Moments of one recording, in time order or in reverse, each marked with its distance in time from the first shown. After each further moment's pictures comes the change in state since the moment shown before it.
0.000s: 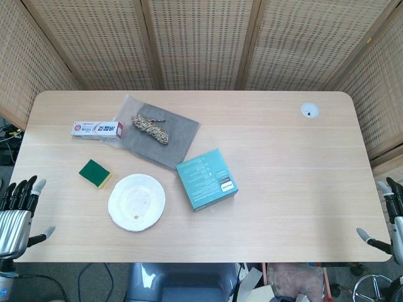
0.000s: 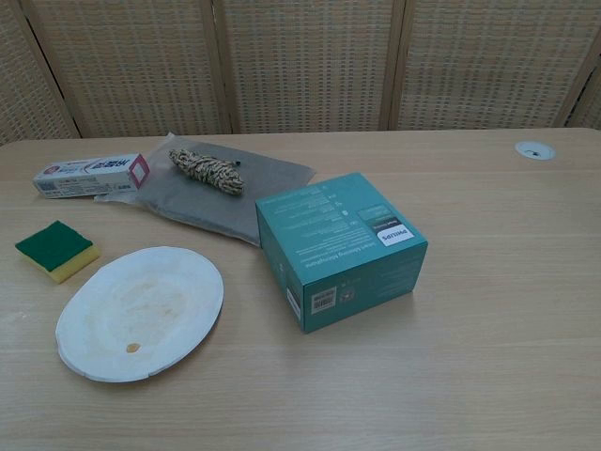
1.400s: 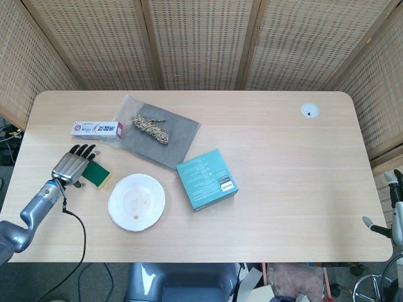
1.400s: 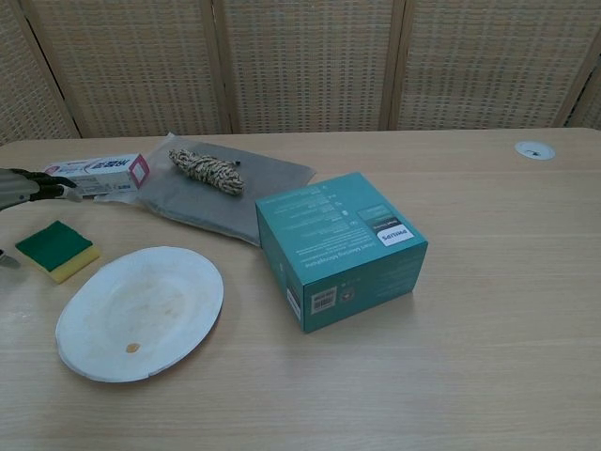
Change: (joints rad) left arm -0.625 -0.499 0.025 1.269 0.078 -0.784 -0.603; right arm 0.069 -0.063 0.077 0.048 0.226 -0.138 -0.129
